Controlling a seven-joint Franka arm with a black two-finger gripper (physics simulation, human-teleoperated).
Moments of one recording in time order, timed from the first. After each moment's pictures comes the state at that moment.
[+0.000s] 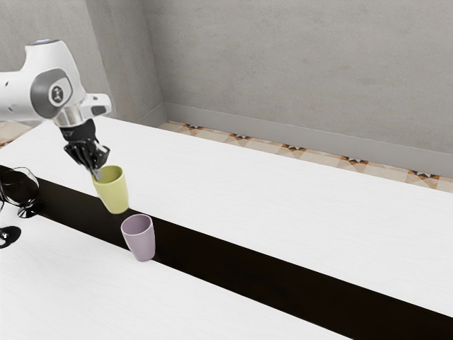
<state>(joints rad) 0.07 0.01 0.21 -2.00 -0.06 2.00 0.25</state>
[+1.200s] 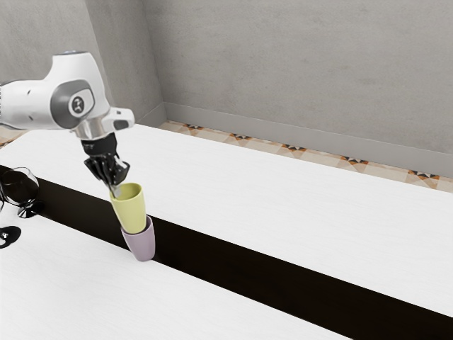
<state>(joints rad) 0.08 0.00 0.09 -2.05 -0.07 1.96 0.22</state>
